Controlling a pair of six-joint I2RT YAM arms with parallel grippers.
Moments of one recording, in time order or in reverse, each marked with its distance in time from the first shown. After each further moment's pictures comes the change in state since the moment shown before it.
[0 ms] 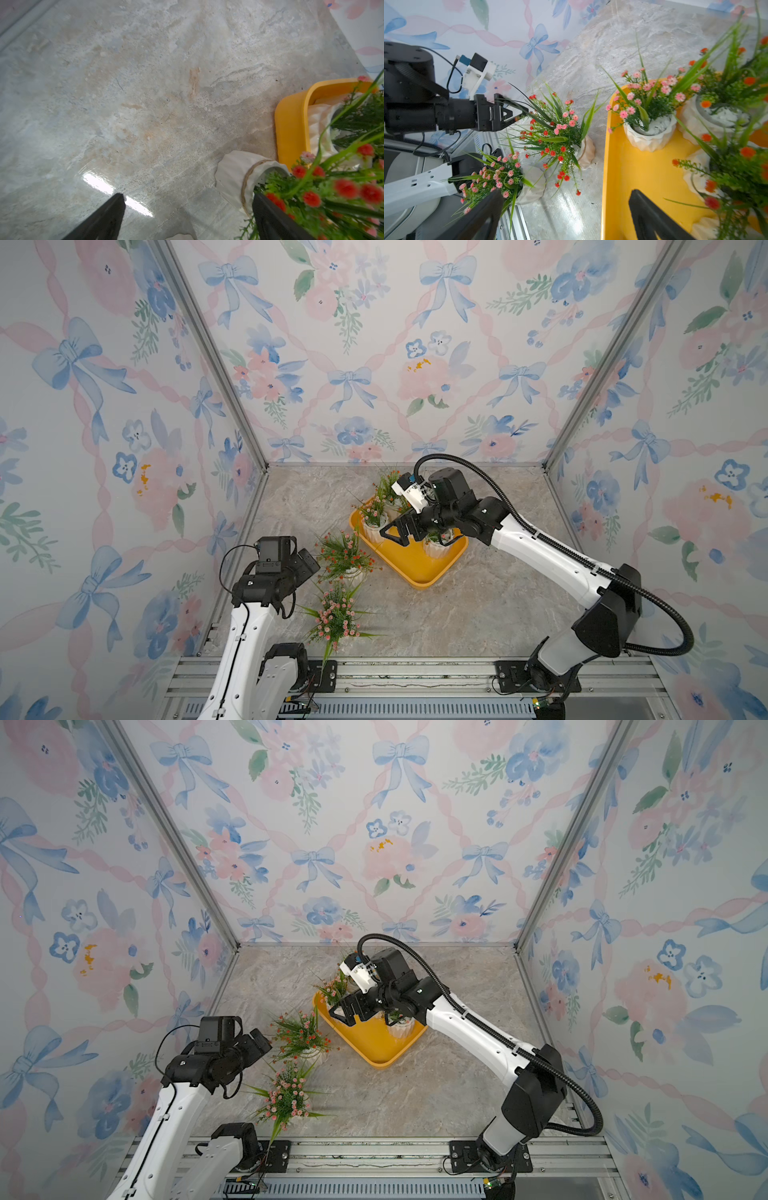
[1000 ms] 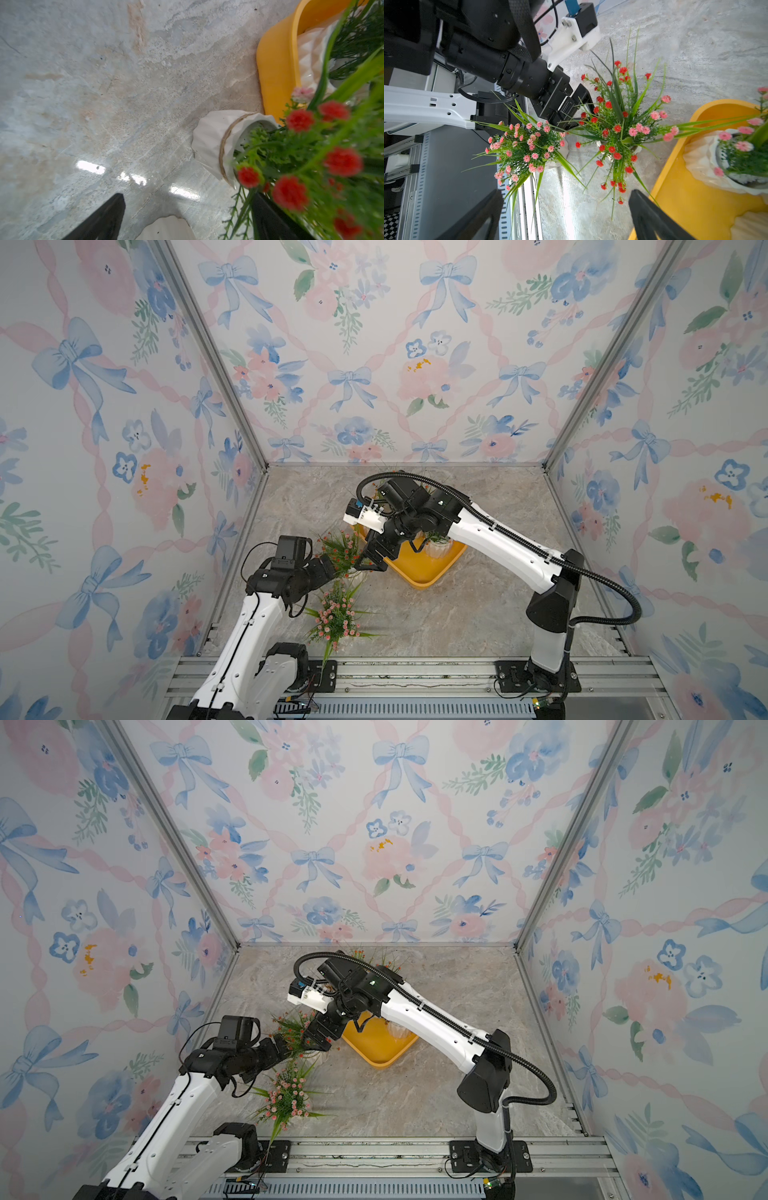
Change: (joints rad) left arm -0.136 0.085 -0.084 0.106 0.184 0.034; right arm 0.193 0.301 0.496 -0.468 -0.029 -0.325
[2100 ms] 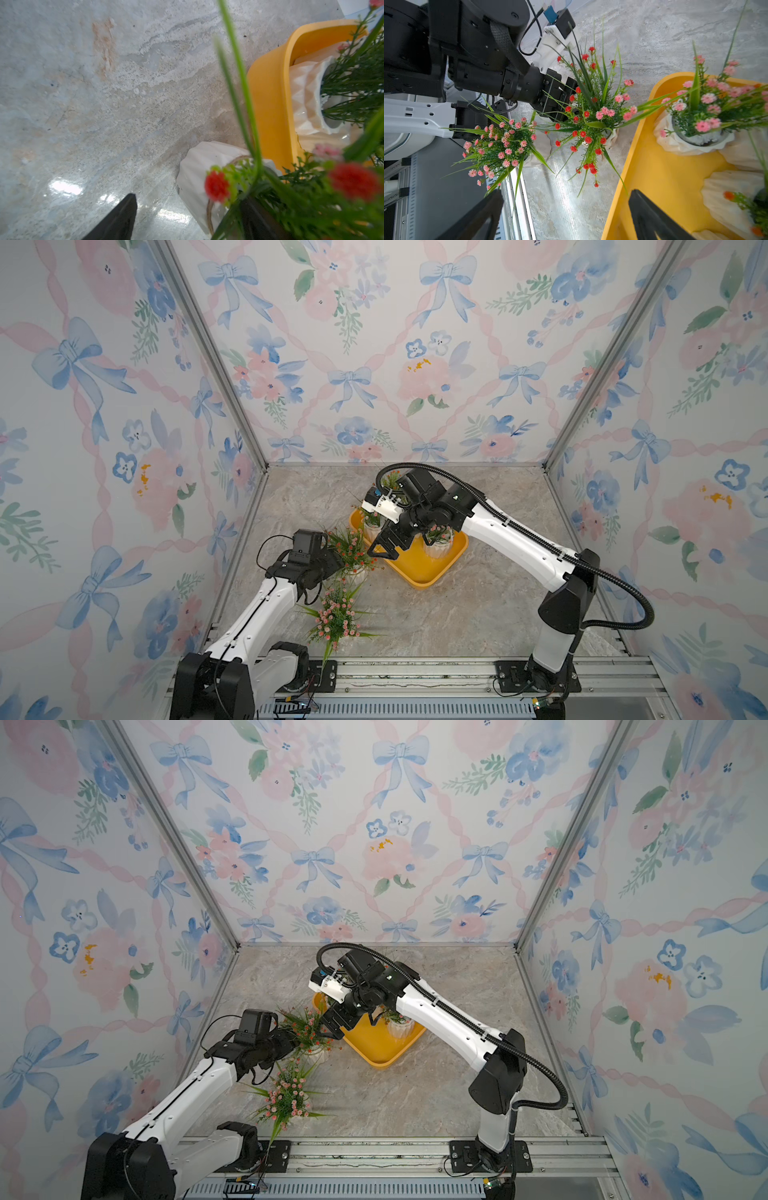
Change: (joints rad) left arm -0.098 0.183 -0.042 0.303 -0.085 -0.136; right arm -0.095 -0.074 -0.126 0.066 0.021 0.058
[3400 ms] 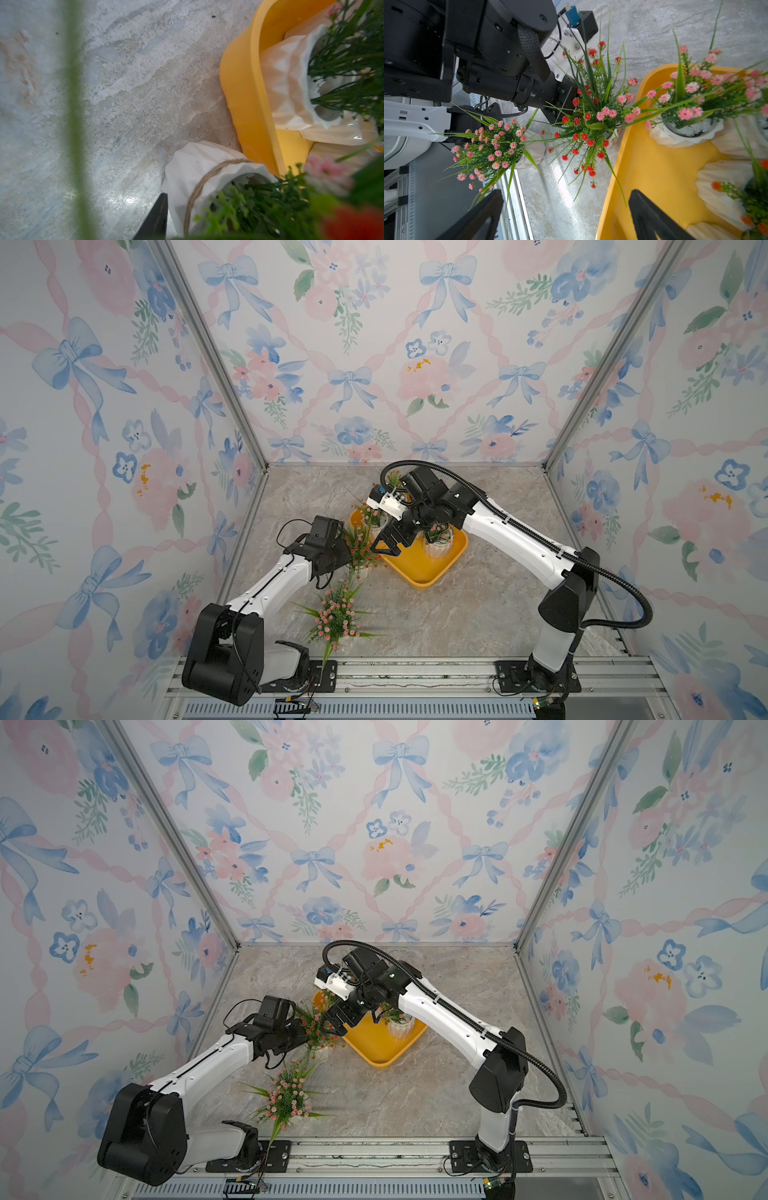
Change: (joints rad) left arm -0.079 0.217 0.127 0.046 0.007 0.082; right arm -0.039 0.000 -0.027 0.019 0.002 0.023
